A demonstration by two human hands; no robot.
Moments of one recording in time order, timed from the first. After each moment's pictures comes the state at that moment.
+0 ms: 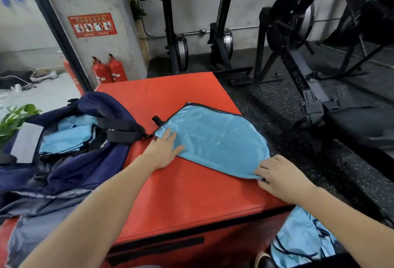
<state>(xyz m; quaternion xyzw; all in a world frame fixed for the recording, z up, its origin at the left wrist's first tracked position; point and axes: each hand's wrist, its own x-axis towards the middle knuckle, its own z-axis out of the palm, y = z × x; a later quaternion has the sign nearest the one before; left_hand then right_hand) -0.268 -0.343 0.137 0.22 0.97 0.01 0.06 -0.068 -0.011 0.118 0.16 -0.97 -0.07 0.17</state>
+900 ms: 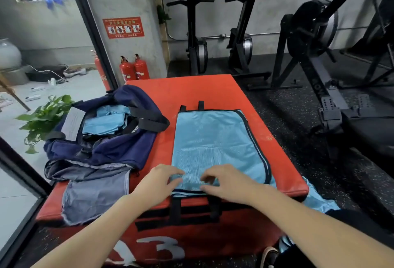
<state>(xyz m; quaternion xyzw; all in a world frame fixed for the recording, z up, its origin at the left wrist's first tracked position) -0.108 -0.438 0.145 0.24 0.94 0.23 0.01 -0.060 -0.192 0.160 0.20 -0.94 0.29 -0.03</state>
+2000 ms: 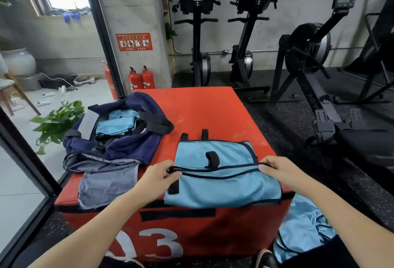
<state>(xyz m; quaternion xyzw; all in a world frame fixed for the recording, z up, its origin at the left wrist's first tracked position) -0.055 -0.443 0.182 0.19 0.91 0.36 -0.01 -0.013 -0.058 0.175 0.02 -0.88 0.47 0.00</state>
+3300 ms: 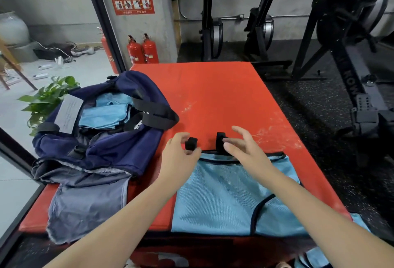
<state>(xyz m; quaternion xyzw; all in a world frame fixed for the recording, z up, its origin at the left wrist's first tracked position) -0.176 -0.379 0.157 0.01 0.87 0.49 -0.06 -0.153 -0.172 0.160 0.01 -0.81 0.59 -0.03</state>
